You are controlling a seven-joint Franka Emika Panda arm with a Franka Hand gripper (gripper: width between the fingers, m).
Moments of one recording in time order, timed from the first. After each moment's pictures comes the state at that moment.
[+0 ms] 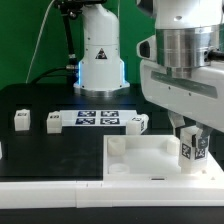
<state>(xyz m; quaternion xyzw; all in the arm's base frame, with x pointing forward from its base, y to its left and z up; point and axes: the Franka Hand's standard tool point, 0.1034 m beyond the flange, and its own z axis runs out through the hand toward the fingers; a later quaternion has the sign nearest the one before) 0.632 0.113 0.075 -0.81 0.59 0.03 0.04</state>
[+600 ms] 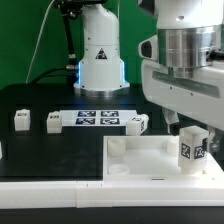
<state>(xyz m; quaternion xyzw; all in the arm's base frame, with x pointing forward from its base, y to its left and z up) 0.632 0.117 0.075 -0.89 0.45 0.02 0.04</state>
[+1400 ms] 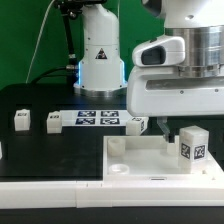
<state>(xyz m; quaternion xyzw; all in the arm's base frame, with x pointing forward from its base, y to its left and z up) 0.630 0.128 0.075 -1.00 0.06 0.00 0.04</state>
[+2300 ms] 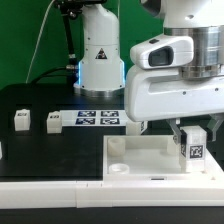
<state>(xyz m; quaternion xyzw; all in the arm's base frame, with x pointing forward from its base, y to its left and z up) 0.631 0.120 0.075 -1.00 -0.01 0.00 0.04</state>
